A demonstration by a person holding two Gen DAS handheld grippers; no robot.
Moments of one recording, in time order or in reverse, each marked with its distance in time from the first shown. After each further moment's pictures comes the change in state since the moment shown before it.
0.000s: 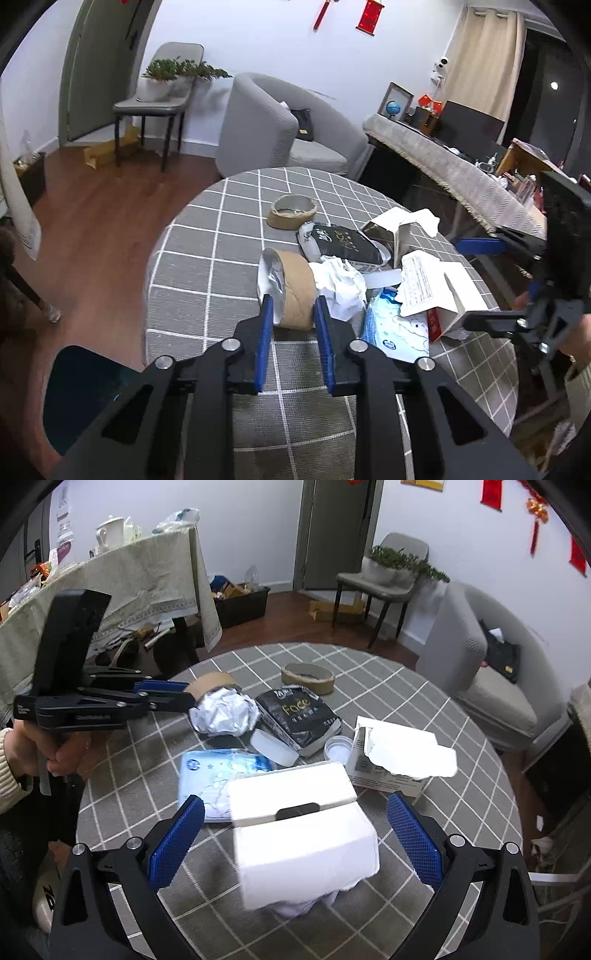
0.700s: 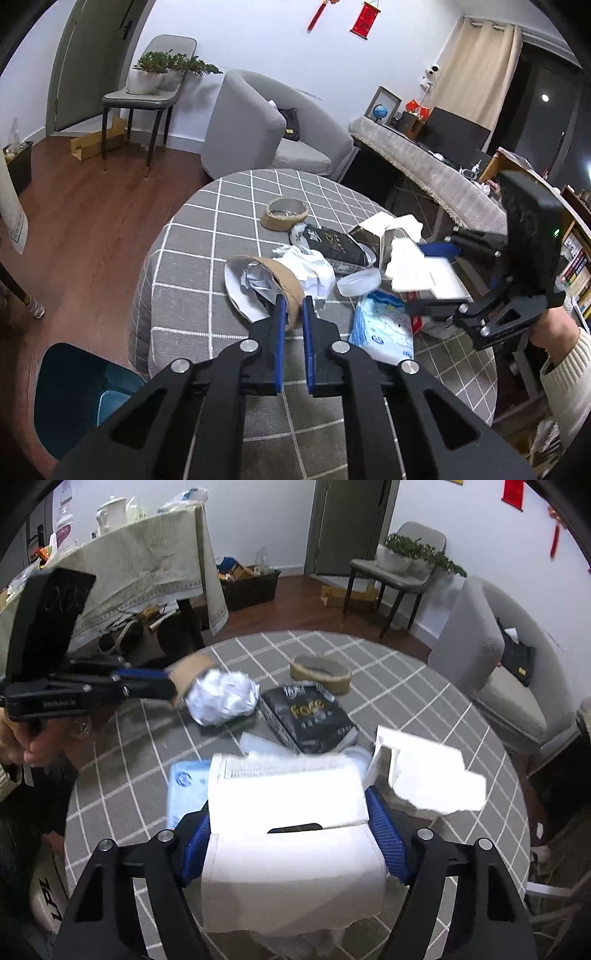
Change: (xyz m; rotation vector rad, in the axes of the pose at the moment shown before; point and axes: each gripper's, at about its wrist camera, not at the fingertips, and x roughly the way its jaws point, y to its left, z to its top) left arm -0.010 0.007 0.002 -0.014 0.005 -0.068; right arm 0.019 0.006 0.020 -0.040 0.028 0.005
